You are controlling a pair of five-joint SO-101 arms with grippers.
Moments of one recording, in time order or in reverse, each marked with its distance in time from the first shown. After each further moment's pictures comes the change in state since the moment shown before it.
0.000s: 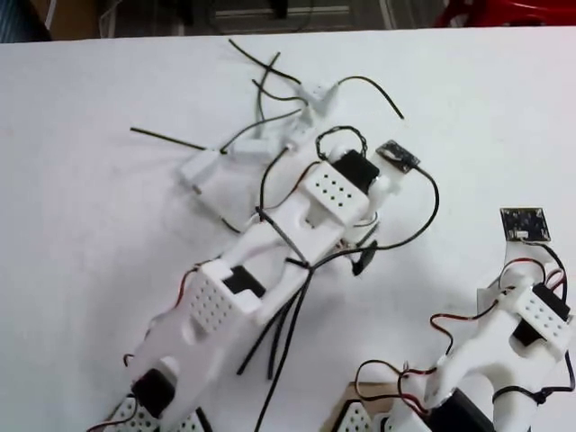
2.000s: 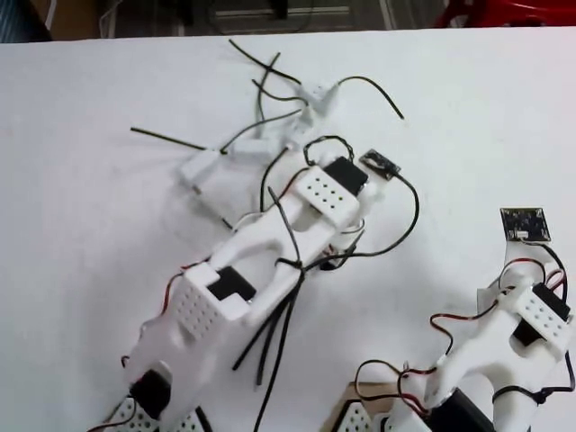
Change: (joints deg) left arm -1.1 -4.1 14.1 -5.8 1.9; right arm 0.1 0.0 0.0 0.0 0.0
